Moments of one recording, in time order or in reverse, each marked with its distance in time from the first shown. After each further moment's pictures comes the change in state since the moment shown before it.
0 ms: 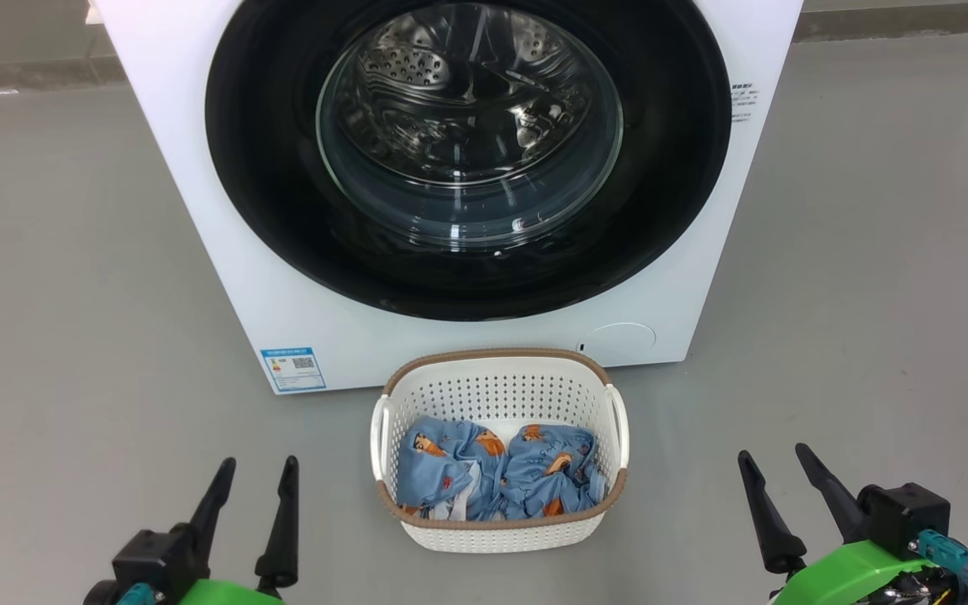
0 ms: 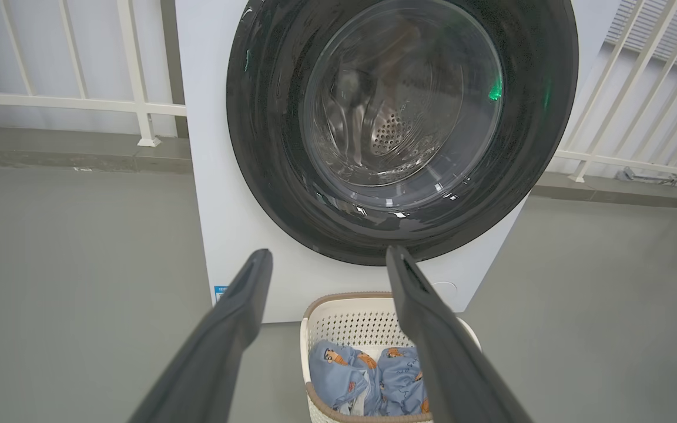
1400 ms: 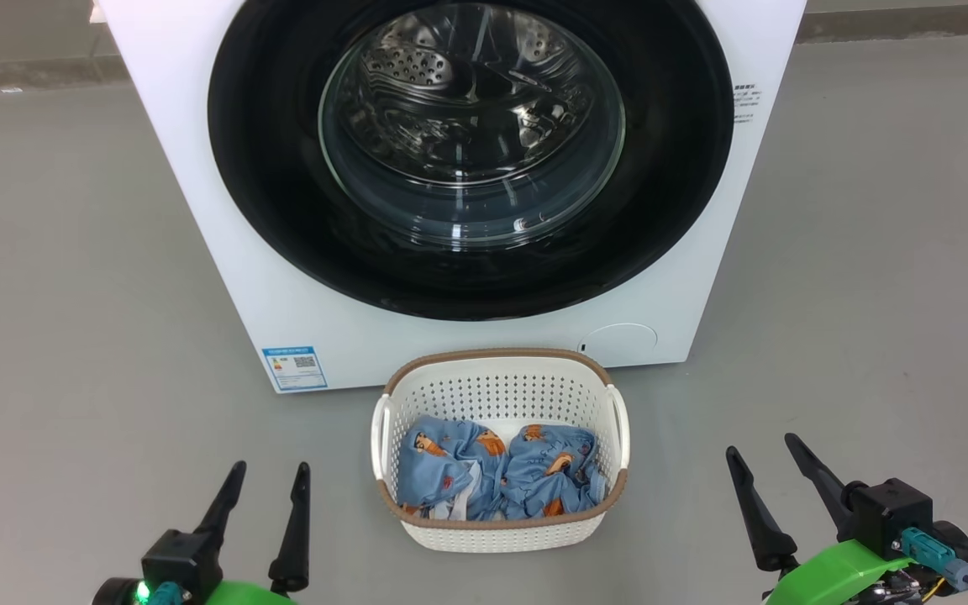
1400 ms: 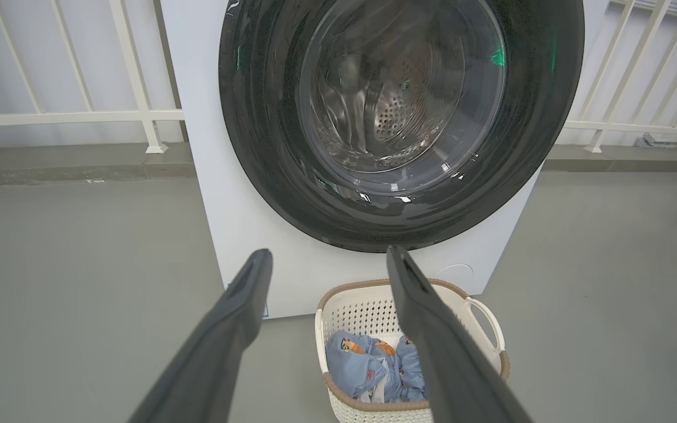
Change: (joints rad) left arm -0.021 0.000 -0.030 0.057 0.086 0.035 -0.028; right arm 0.001 -0.007 0.025 -0.041 -0.094 0.000 -0.009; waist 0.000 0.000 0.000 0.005
